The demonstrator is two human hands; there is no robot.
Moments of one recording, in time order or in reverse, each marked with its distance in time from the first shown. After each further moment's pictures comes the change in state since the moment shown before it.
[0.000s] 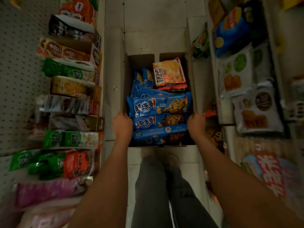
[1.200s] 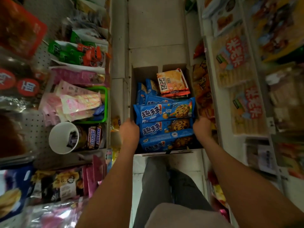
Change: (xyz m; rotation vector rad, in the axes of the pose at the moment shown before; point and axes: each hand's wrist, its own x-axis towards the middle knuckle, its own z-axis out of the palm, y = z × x) left_hand -0.463 -0.306 0.001 0.143 -0.095 0.055; right_hand -0.442 0.323 -0.022 0.023 -0.043 0.045
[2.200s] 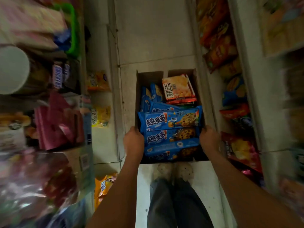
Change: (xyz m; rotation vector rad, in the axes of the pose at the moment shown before) left_hand -0.118 -0.209 0.252 -0.070 -0.050 -0.046; right_hand -0.113 0.294 0.190 -0.126 0.018 0.075
